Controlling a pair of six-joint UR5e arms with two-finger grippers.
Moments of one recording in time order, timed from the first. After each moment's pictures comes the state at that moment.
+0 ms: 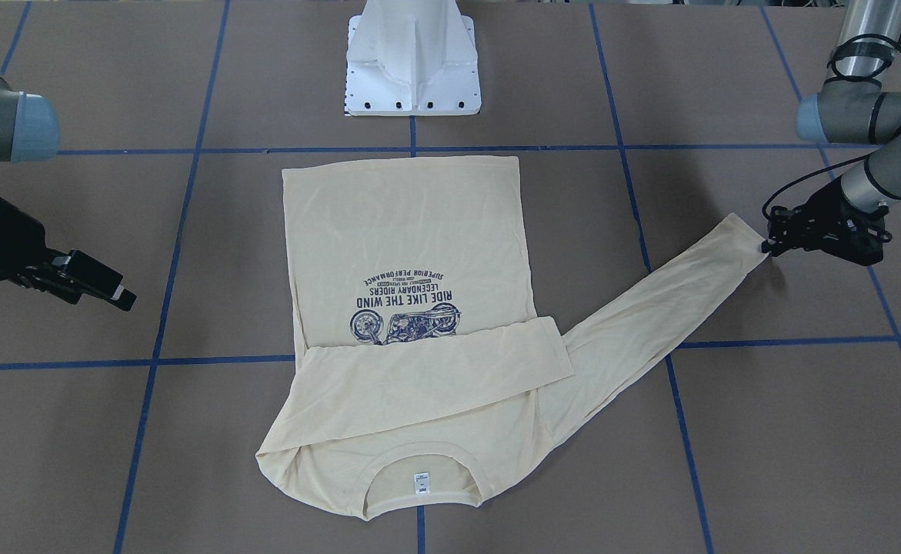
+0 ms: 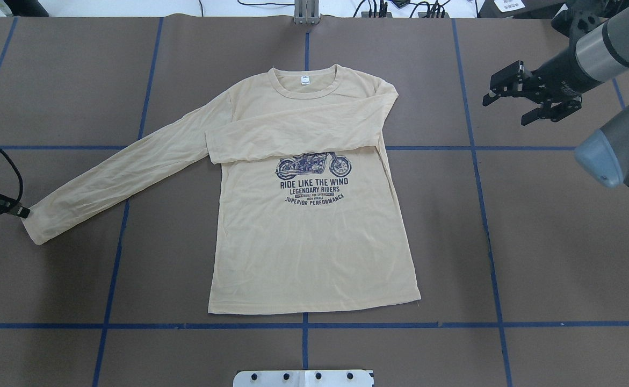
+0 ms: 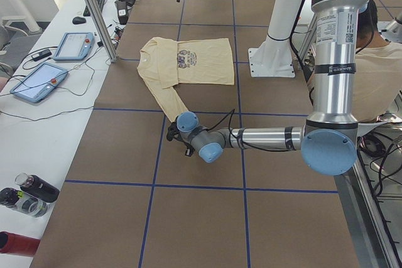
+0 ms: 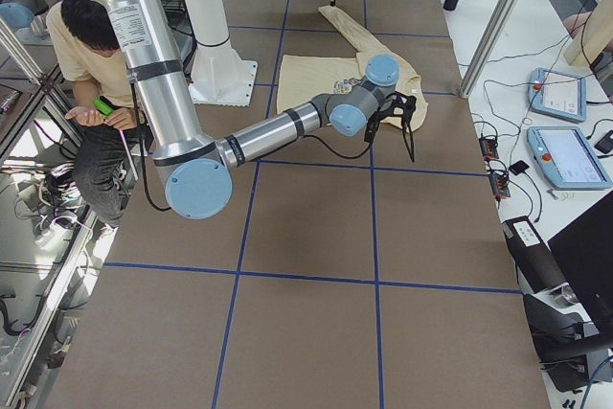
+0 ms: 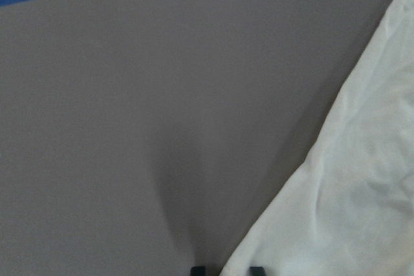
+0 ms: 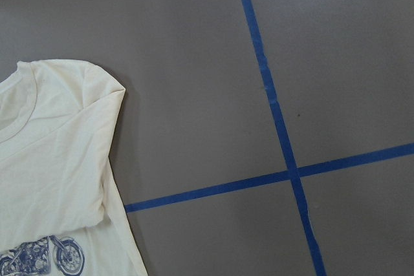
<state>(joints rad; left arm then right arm) -1.01 -1.53 -1.45 -2.39 -2.35 -0.56 1.09 -1.27 1.67 -1.15 2.39 1.19</state>
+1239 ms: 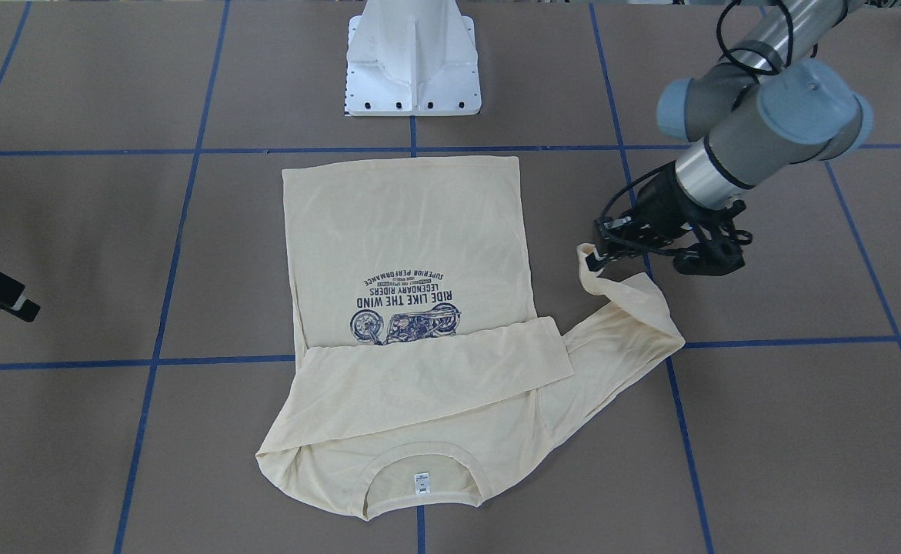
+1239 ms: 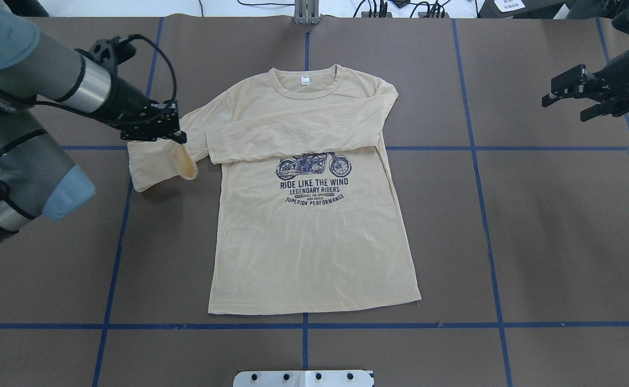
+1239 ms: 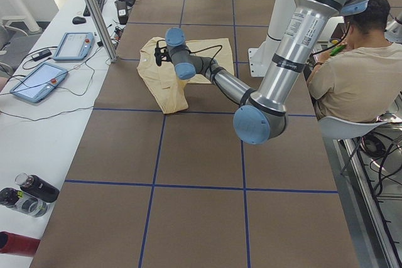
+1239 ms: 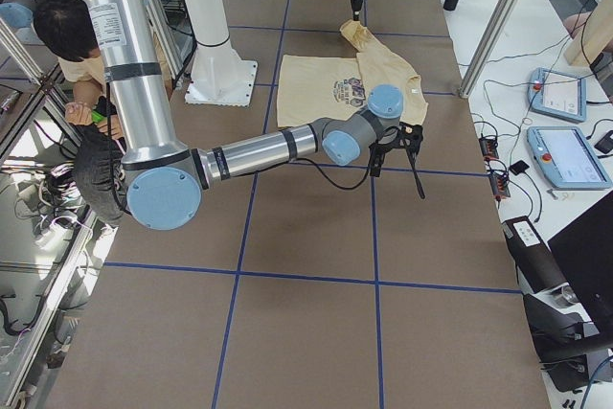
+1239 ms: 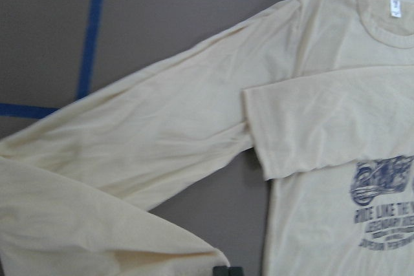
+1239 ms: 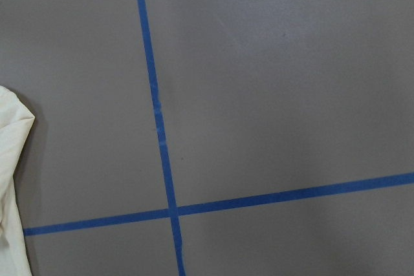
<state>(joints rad) -0.86 -2.07 -1.63 -2.12 -2.27 -1.41 1.22 -1.37 1.63 -1.16 2.40 0.92</state>
